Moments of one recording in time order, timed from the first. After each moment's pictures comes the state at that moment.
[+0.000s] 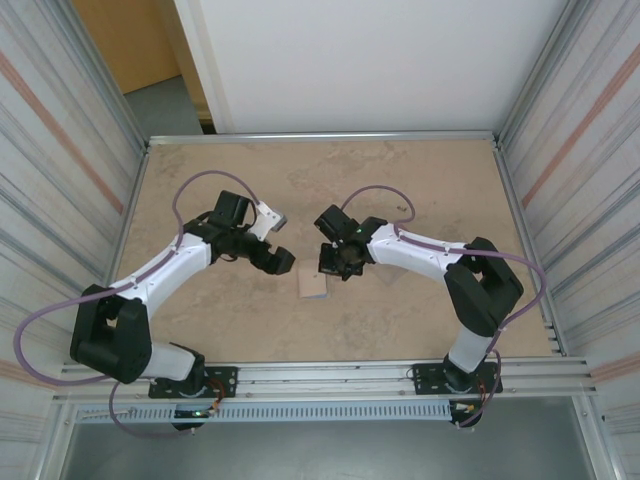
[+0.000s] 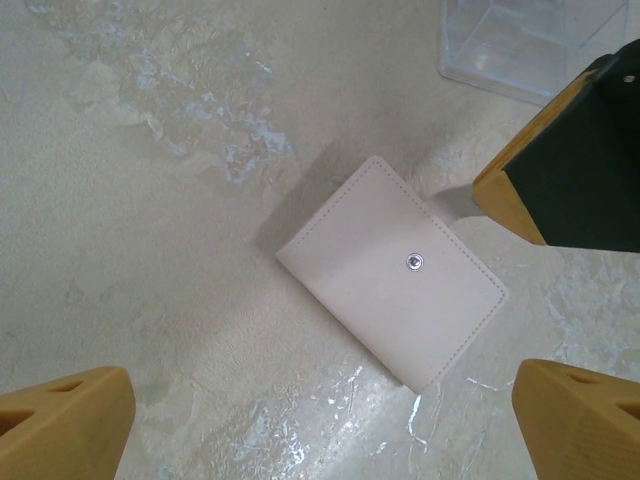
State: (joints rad) left arm -0.39 1.38 0.93 -0.57 0.47 0.19; right arm 0.82 1.73 1.18 -0.65 -0.06 0.88
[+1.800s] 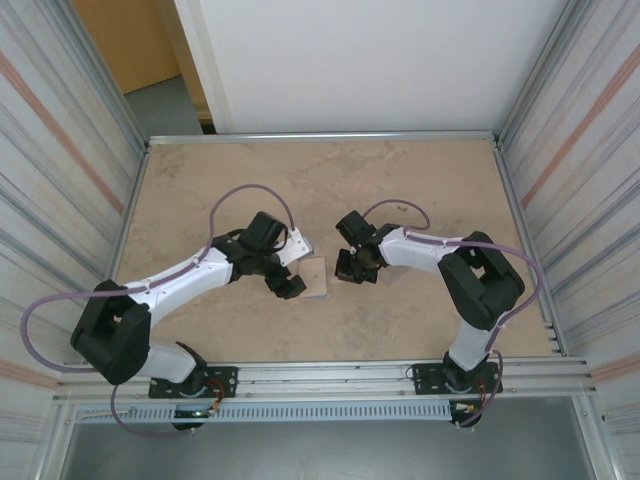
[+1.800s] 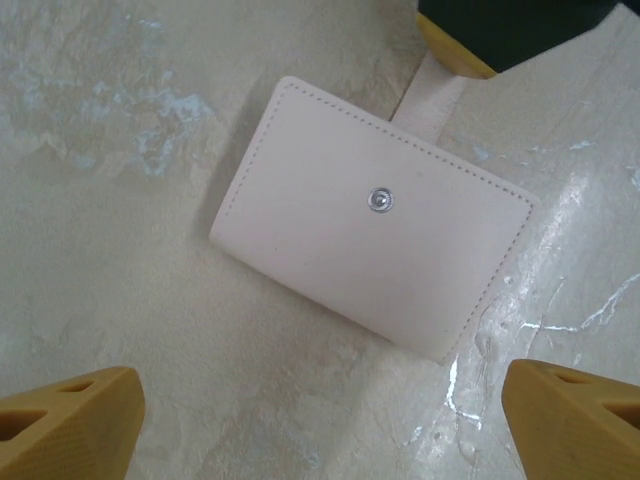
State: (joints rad) left arm -0.67 1.40 0.87 -0.52 0.16 0.38; right arm 0.69 1.76 1.02 -0.52 -0.16 0.88
